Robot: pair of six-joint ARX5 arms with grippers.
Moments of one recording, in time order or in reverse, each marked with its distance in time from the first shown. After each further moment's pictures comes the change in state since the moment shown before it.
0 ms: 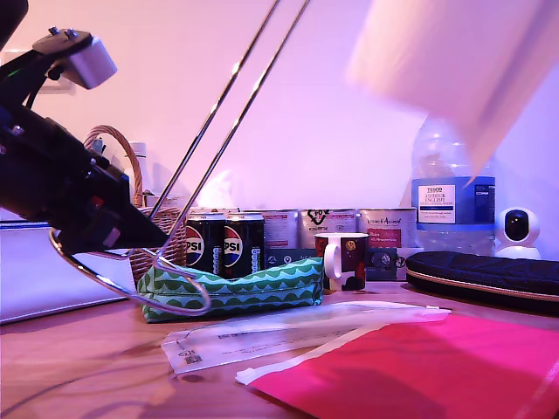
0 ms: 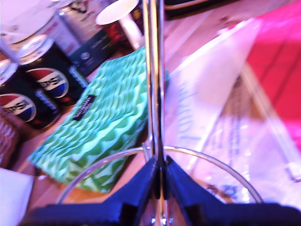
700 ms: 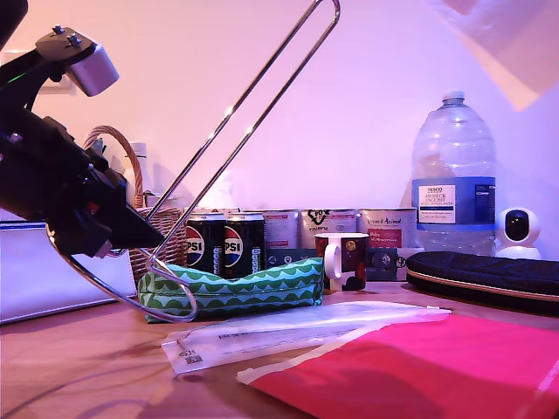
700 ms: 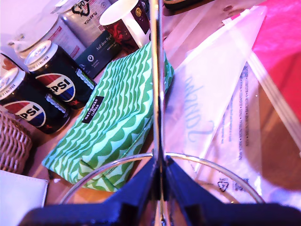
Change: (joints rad) left arm 0.002 0.000 0.000 0.000 -0.017 0.081; right arm -0.031 -0.183 0.000 0.001 -0.256 0.071
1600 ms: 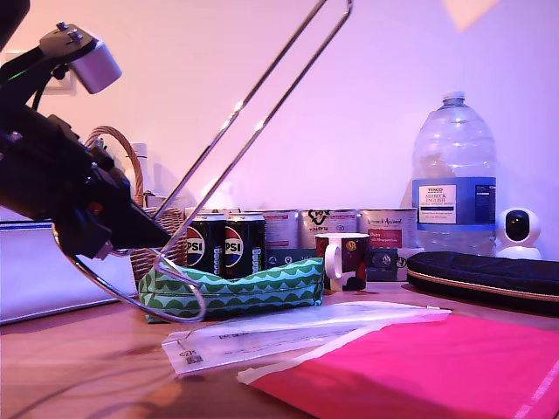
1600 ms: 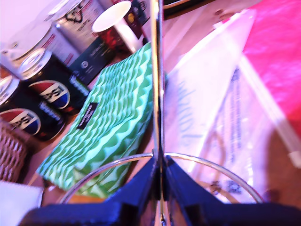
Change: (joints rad) left arm -0.023 -0.001 0.000 0.001 0.025 0.012; right arm -0.002 -0.080 -0.057 0.049 -0.085 -0.061
